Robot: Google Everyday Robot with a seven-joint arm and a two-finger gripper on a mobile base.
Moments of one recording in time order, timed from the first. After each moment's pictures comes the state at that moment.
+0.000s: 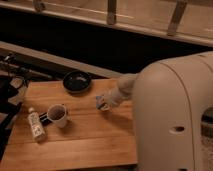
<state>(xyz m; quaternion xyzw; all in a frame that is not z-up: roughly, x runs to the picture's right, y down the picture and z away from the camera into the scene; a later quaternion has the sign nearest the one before) 0.005 0.102 0.832 -0.30 0.17 0.92 0.16</state>
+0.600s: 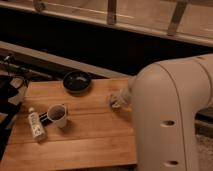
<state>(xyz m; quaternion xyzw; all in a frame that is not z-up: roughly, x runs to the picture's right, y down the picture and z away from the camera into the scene) 0.053 0.082 0.876 -0.24 0.15 0.96 0.08</state>
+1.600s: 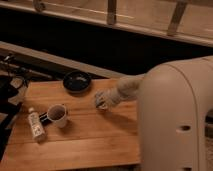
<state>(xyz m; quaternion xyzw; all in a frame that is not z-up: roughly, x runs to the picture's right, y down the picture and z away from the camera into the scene) -0.033 0.096 0.834 -0.33 0.16 0.91 0.20</state>
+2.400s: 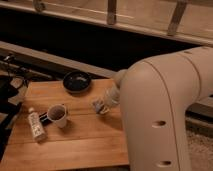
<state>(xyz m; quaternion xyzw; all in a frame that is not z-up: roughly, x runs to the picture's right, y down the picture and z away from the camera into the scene) -0.030 0.115 0.814 -0.35 0.24 0.87 0.25</state>
